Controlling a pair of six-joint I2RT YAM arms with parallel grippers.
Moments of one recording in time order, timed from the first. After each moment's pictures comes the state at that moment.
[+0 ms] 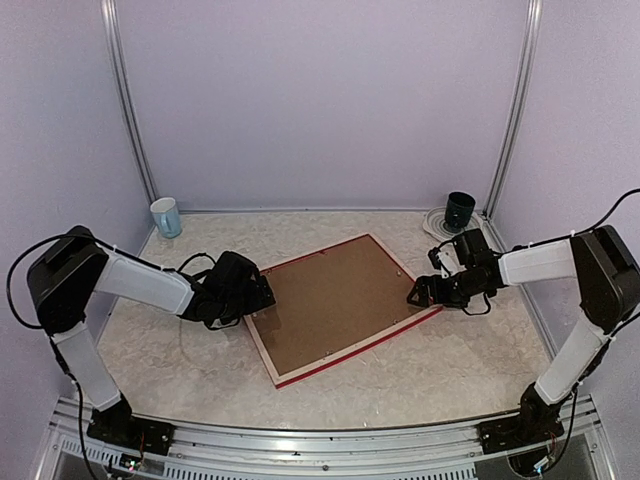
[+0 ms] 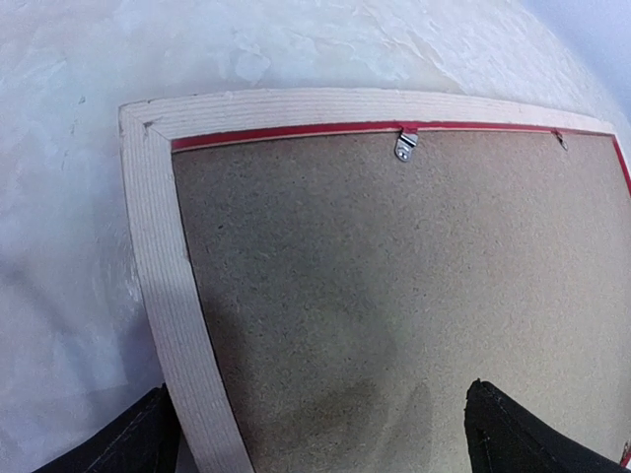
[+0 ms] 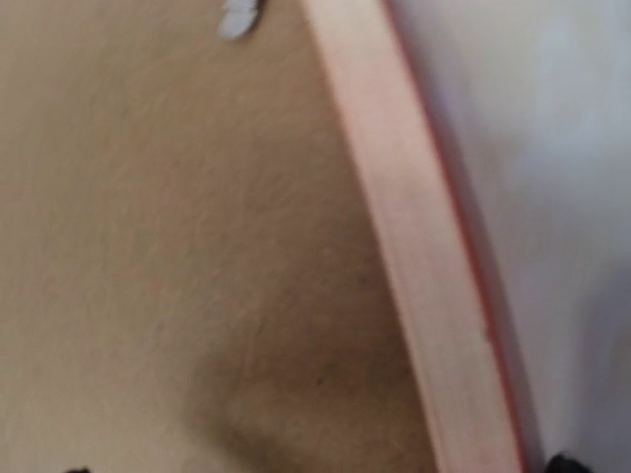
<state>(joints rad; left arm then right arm) -0.71 1.74 0.80 0.11 -0.31 -0.93 0.31 1.67 0.84 -0.14 -0.31 0.26</state>
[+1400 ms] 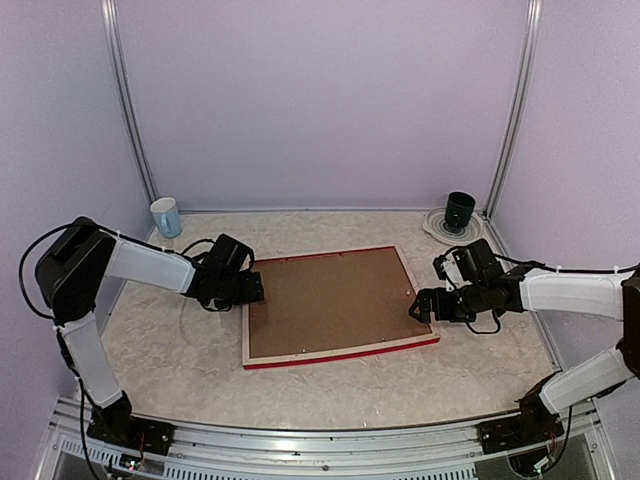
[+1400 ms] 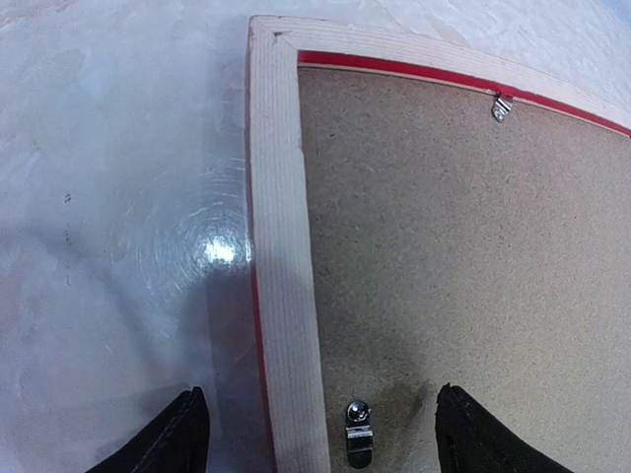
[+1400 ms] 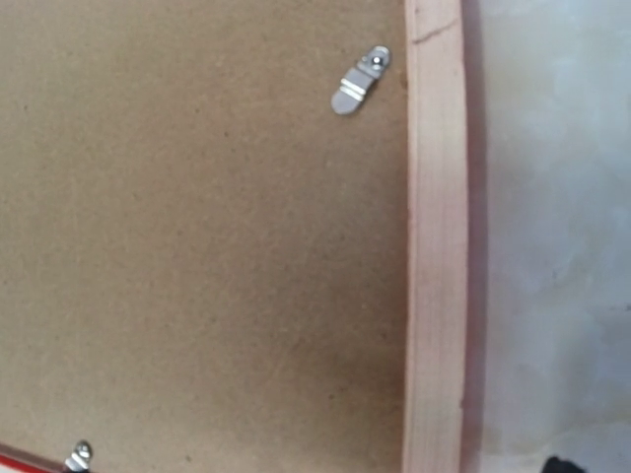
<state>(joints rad) -0.58 1.82 0.95 -0.04 -0.20 -0.66 0.49 1.33 0.68 -0.26 -0.12 0.42</state>
